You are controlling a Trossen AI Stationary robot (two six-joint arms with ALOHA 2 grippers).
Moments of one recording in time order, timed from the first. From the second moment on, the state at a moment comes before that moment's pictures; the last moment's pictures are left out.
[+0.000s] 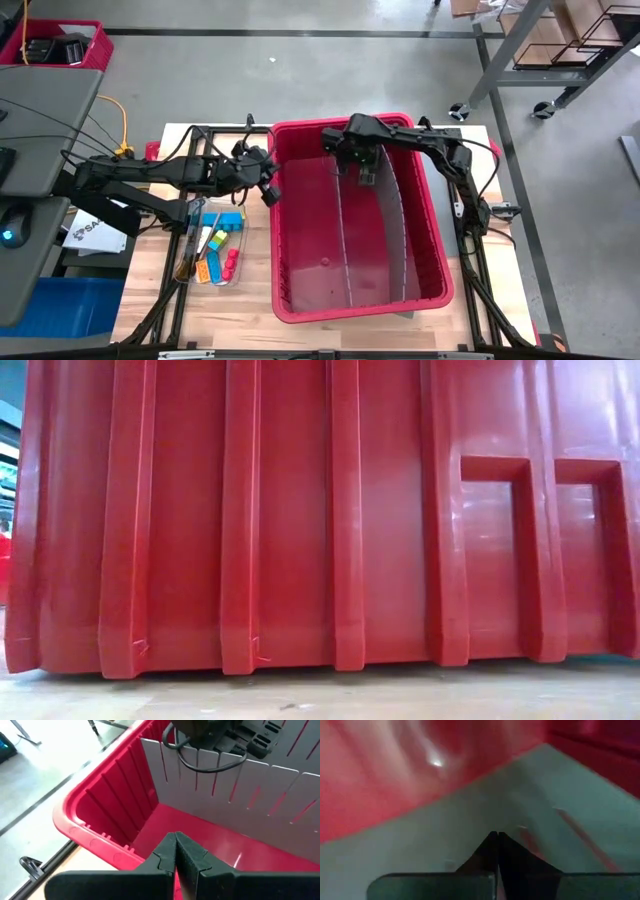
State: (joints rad) left arm 0.01 1.16 1.06 -0.63 -0.60 -0.29; right arm -0.36 2.13 1.92 -1.57 0.28 -0.20
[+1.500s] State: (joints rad) left arm 0.25 1.47 1.19 -0.75 -0.33 -0.12; right arm -0.36 2.13 1.92 -1.37 0.07 -0.04
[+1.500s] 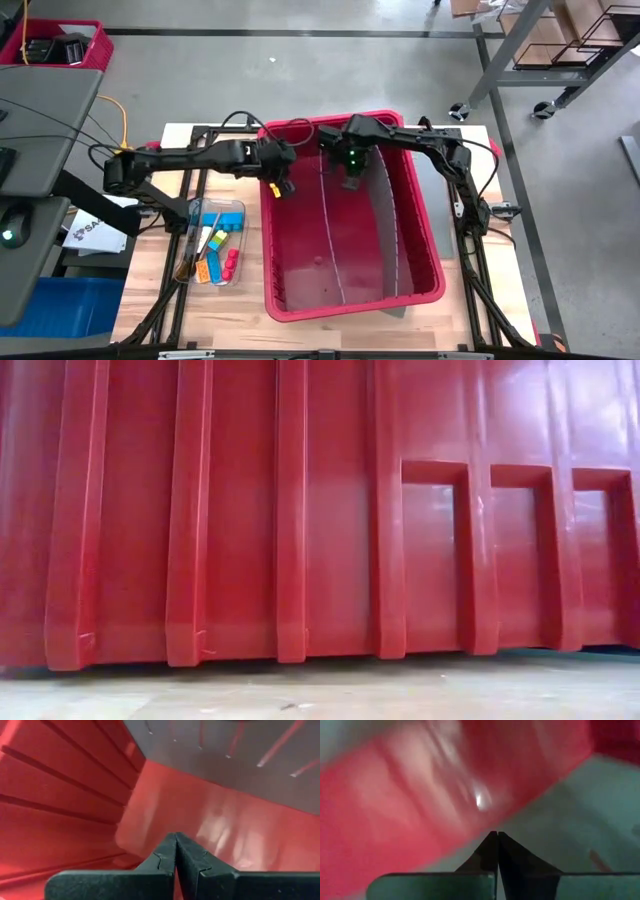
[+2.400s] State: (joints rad) left arm 0.27 1.47 1.19 -0.70 -0.33 -0.04; right arm -0.41 2.02 2.25 -1.57 0.37 0.12
